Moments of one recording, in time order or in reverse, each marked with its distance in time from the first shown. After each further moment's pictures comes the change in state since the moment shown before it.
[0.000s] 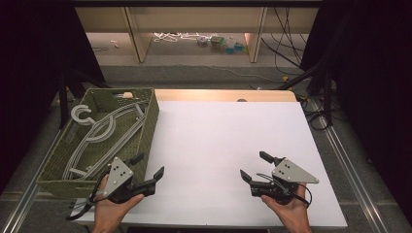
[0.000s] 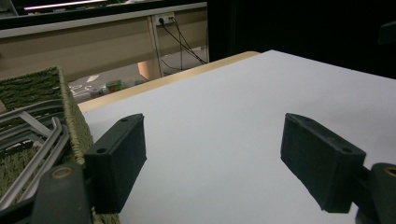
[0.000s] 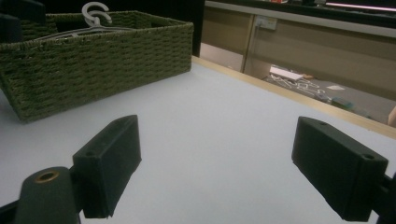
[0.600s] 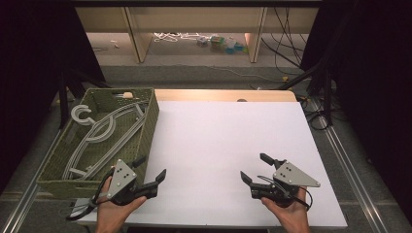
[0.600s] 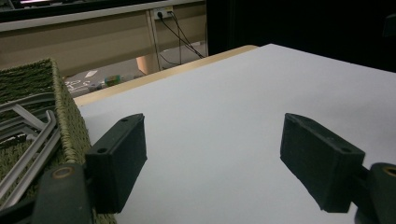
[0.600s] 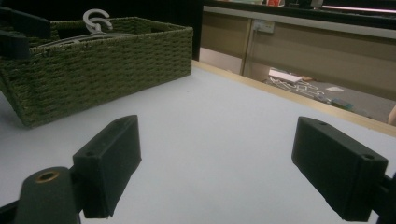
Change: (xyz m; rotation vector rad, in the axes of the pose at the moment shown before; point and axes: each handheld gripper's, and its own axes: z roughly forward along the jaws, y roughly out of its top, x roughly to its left) left arm -0.005 -0.004 0.001 0.013 0.000 -0.015; right arm 0.002 -0.003 -0.003 -0.034 -0.009 -0.005
